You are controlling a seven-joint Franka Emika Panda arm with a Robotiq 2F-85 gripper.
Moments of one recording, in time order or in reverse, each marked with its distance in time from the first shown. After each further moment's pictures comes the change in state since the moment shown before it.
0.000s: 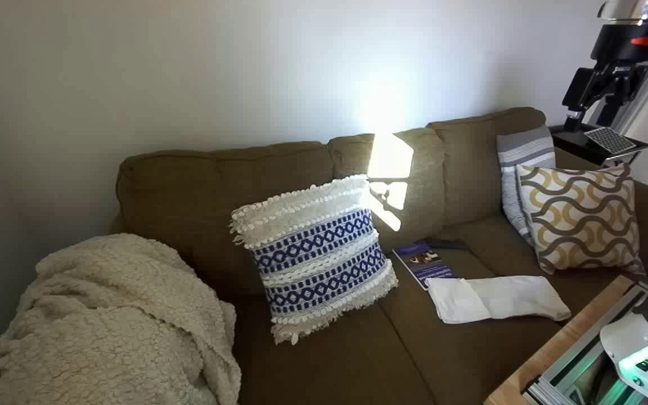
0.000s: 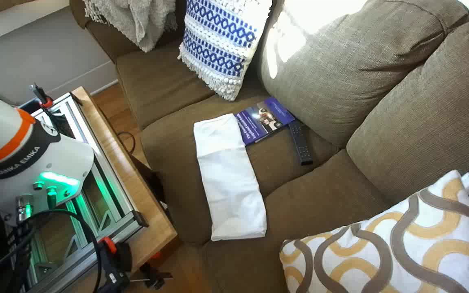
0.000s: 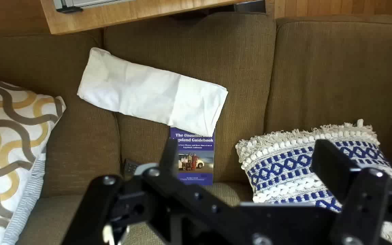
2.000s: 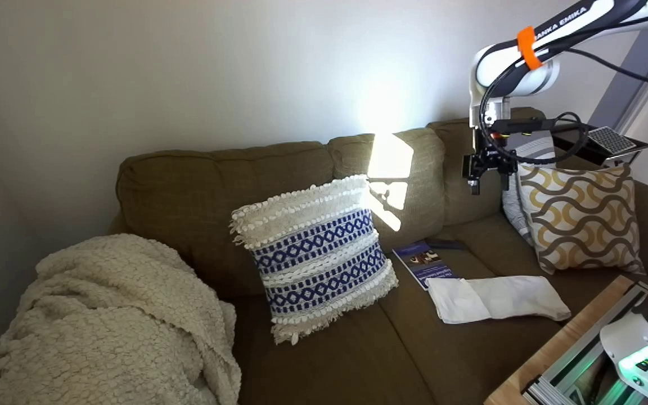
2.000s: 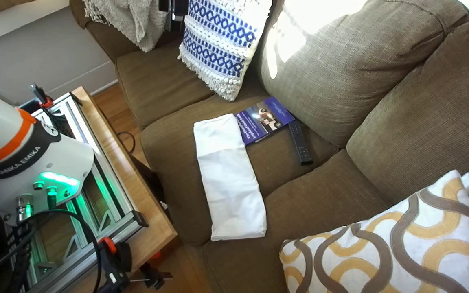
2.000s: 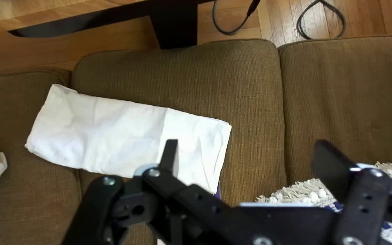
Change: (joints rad) arm -0.032 0.900 -0.084 0.221 0.024 0.287 -0.053
